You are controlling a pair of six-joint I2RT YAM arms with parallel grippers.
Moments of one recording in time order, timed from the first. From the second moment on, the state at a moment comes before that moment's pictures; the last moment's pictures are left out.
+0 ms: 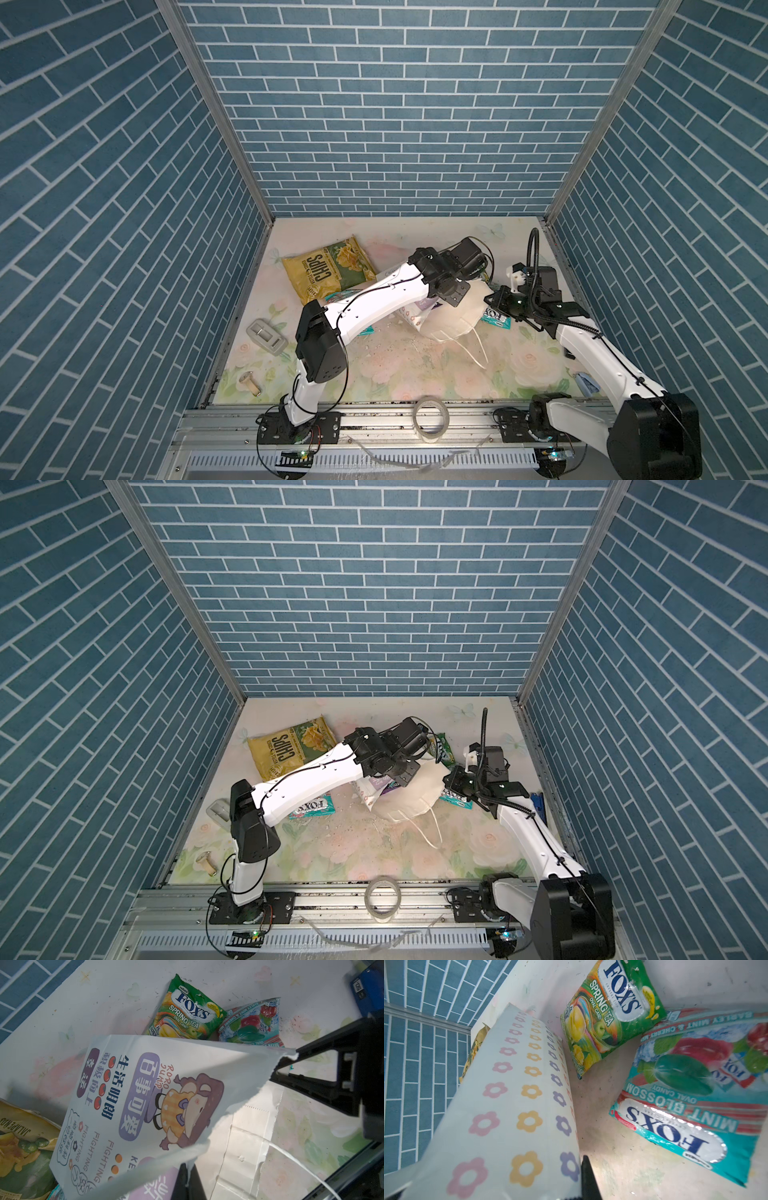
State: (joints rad) left arm -1.01 1.99 2.03 -1.12 -0.24 -0.26; right arm 0.22 1.12 0.71 -0.42 -0.43 0.59
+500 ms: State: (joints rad) left arm -1.00 1.94 1.99 -1.13 -0.36 -0.33; right arm 0.31 0.97 0.70 -0.44 -0.36 0.71
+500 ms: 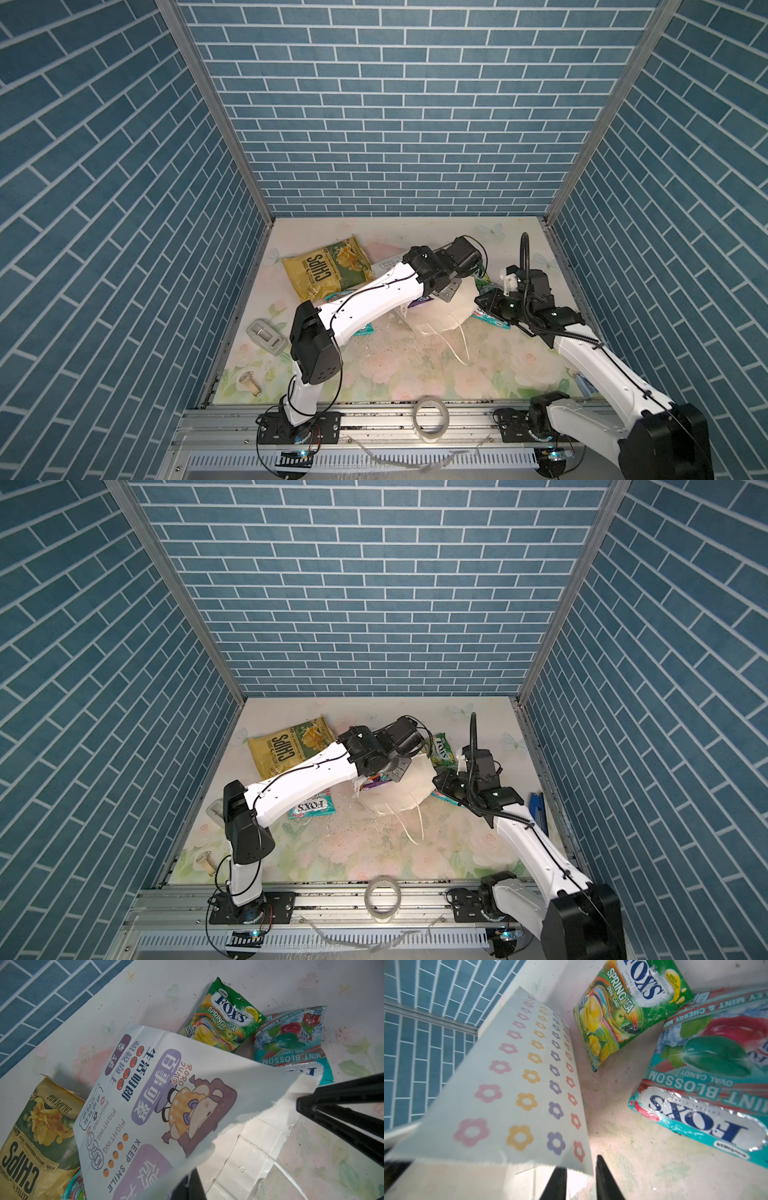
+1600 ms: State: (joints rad) left arm -1.00 1.79 1.74 -0.92 -0.34 -0.30; right arm 1.09 1.24 0.54 0.31 0.17 1.52
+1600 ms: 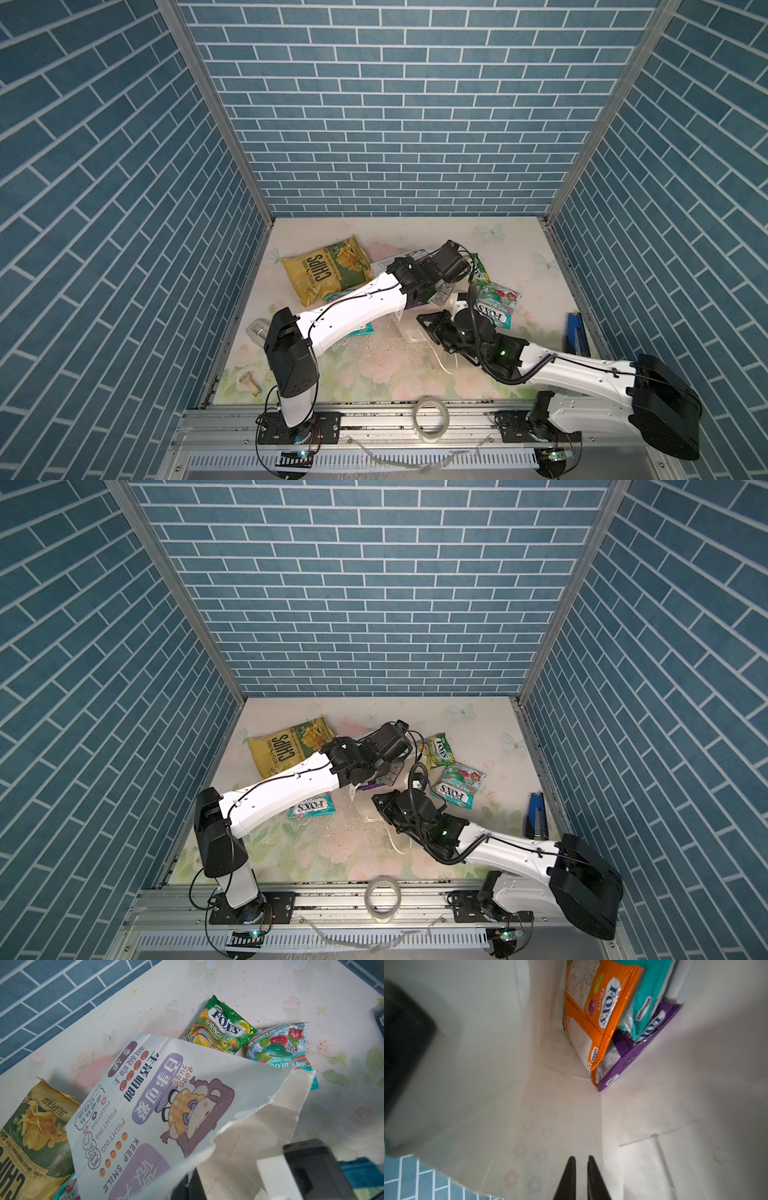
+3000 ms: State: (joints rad) left arm -0.96 1.76 1.72 -0.95 -0.23 -0.28; right arm 1.04 1.73 0.54 0.88 0.39 1.70
